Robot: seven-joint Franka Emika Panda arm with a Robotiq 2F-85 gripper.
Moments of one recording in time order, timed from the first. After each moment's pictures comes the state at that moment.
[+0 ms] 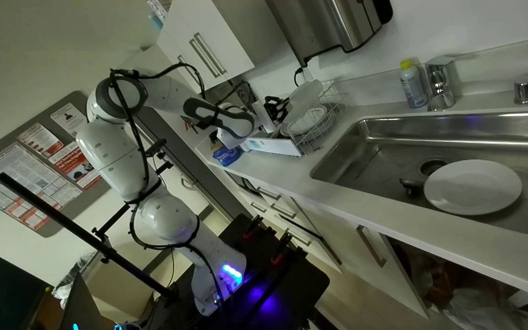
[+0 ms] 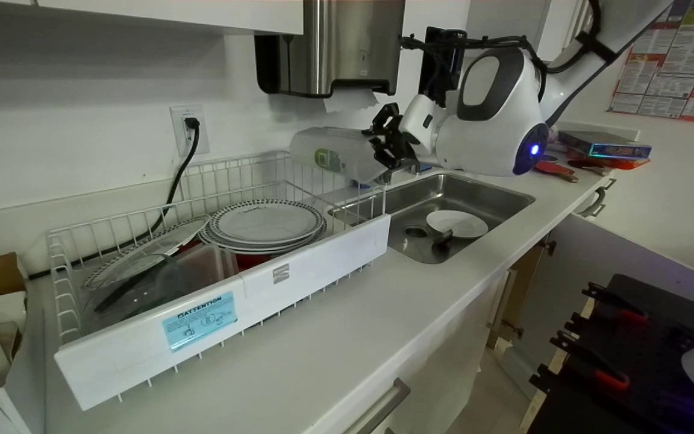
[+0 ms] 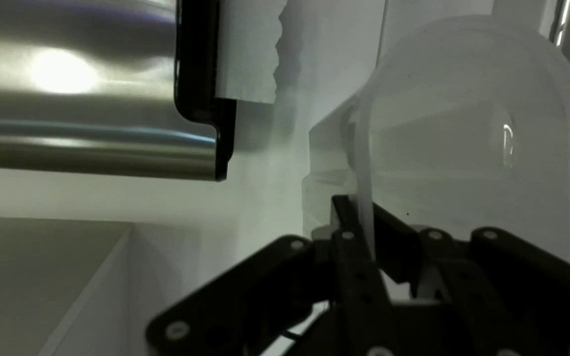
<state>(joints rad) 0.12 0.12 0.21 -2.35 -2.53 2.28 1.06</state>
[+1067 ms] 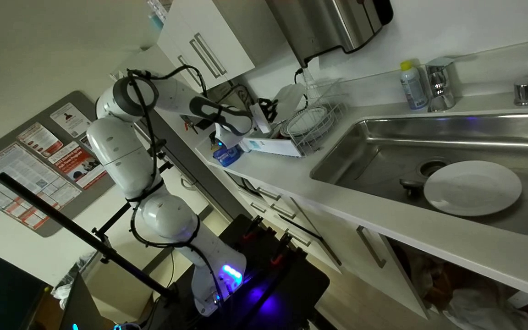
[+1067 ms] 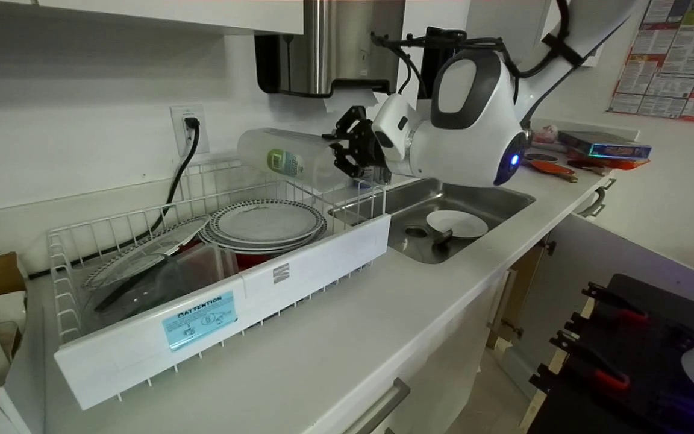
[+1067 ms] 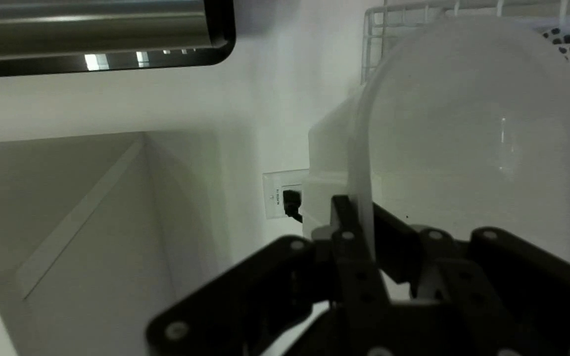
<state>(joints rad) 0.18 0.22 0.27 -2.24 -2.60 2.29 1.22</state>
